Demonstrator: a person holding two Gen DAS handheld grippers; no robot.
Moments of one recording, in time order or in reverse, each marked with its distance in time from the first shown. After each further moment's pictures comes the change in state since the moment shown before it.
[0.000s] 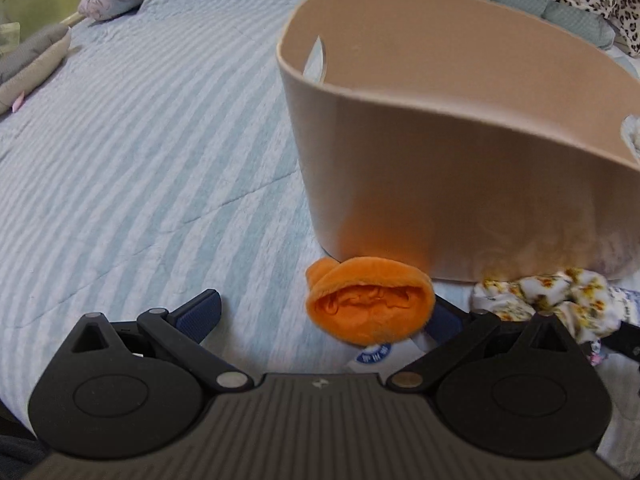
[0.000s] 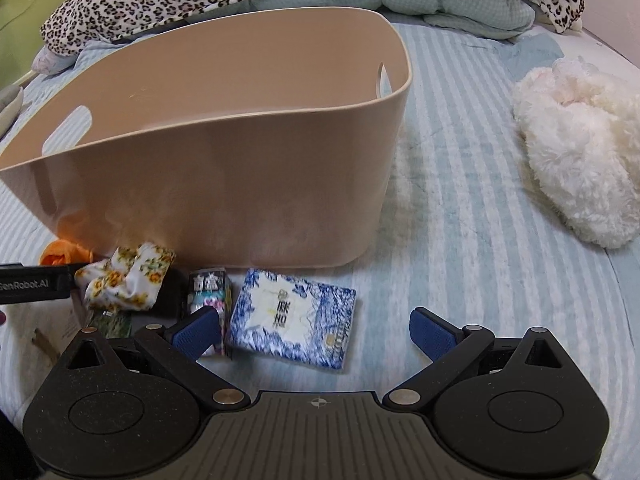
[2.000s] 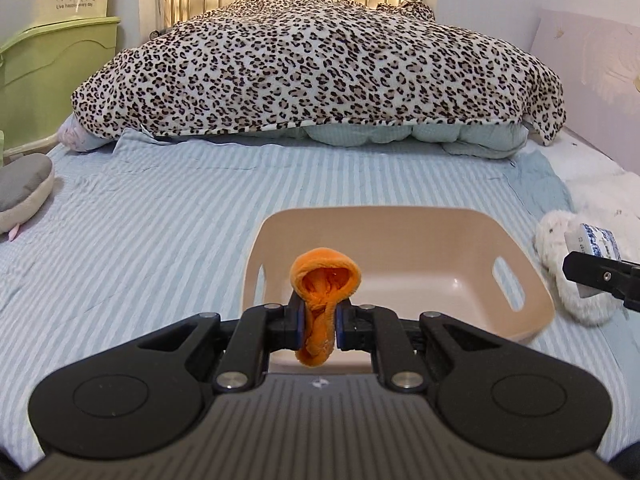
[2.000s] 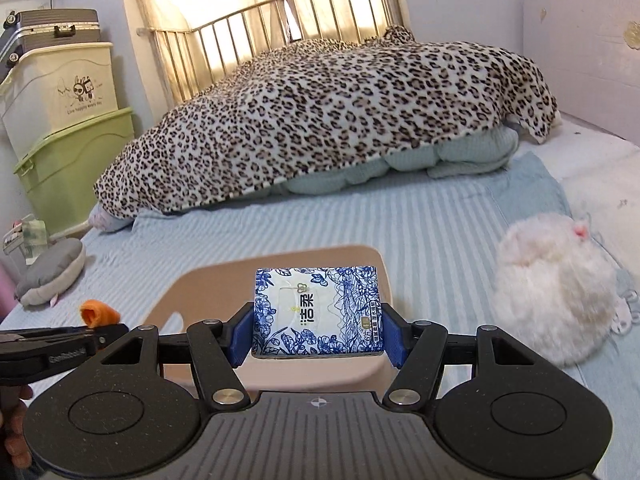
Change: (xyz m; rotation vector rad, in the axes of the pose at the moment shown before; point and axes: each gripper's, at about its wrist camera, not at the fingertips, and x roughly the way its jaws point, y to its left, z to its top) left arm -0.153 -0.035 0.049 0.062 -0.356 -0.133; right arm -0.134 -0.017 0.056 0.109 -0.438 0.149
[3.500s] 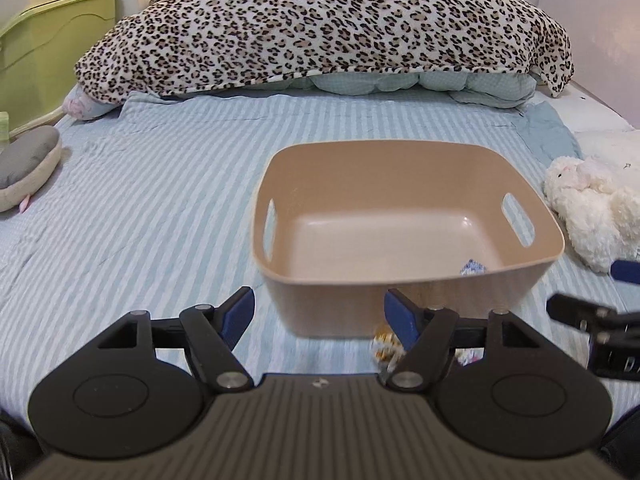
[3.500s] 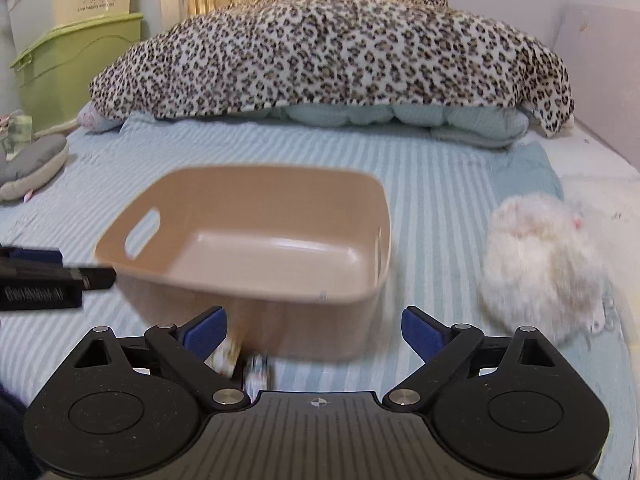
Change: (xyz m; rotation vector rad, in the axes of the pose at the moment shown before) left arm -0.013 0.003 -0.037 0.040 0.138 0.041; right arm 0.003 0.022 -0.044 -0.201 0.205 -0.096
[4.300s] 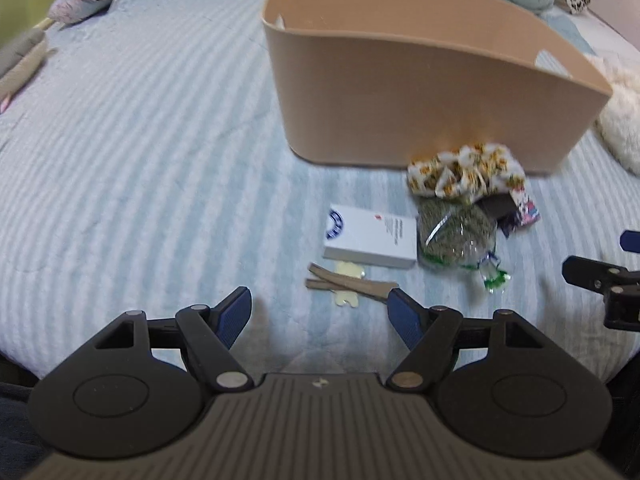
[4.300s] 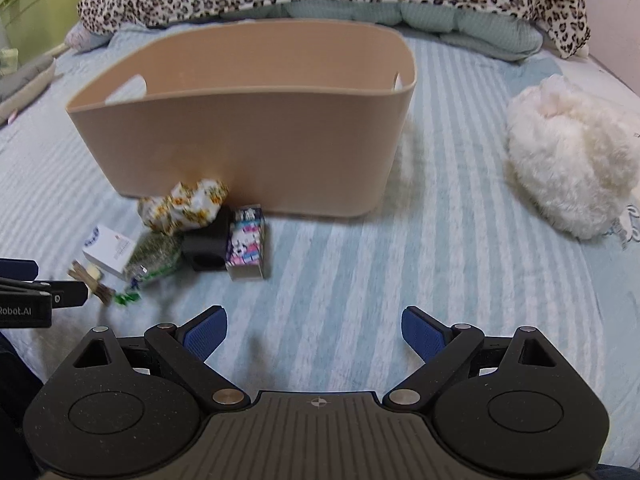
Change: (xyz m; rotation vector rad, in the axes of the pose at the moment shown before) left arm 0.060 0.019 -0.096 -0.010 0.275 -0.027; right arm 0.054 0.010 -0.075 -0.012 0.233 -0.014
